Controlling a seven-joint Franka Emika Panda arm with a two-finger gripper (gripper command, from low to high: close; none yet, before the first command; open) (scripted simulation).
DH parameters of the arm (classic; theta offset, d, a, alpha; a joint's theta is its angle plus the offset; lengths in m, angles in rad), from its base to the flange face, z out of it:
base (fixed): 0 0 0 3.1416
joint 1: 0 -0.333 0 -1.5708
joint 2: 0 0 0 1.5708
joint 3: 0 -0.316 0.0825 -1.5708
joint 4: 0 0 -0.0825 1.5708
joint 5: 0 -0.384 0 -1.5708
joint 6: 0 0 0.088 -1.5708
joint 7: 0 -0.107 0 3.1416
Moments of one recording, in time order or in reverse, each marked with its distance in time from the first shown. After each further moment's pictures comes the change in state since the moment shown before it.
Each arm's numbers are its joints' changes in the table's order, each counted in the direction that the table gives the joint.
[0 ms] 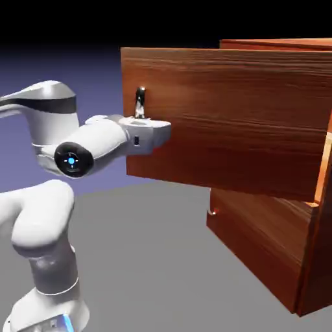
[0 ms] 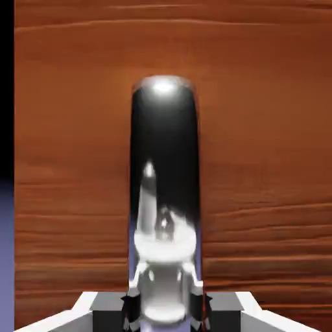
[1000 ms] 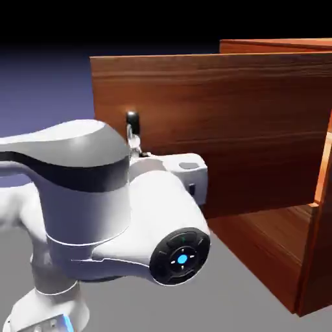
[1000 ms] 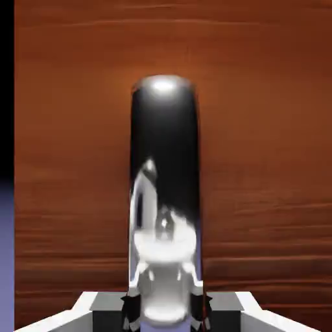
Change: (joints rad) arm -0.711 -0.372 0.901 0.907 0.658 -0.827 0.049
